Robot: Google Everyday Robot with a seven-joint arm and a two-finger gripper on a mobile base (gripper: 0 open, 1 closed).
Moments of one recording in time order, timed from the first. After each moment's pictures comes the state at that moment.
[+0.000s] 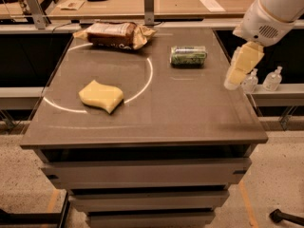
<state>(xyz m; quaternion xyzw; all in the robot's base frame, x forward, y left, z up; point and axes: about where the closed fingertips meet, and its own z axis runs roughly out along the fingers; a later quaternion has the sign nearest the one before) 0.573 -0.210 0.944 -0.59 0.79 -0.01 0.19</state>
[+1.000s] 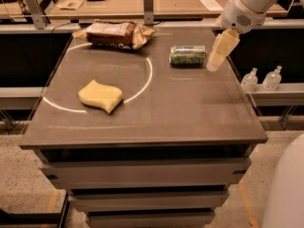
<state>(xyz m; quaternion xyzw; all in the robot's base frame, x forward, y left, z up) 0.665 -0.190 0.930 -0.60 0.77 0.02 0.23</state>
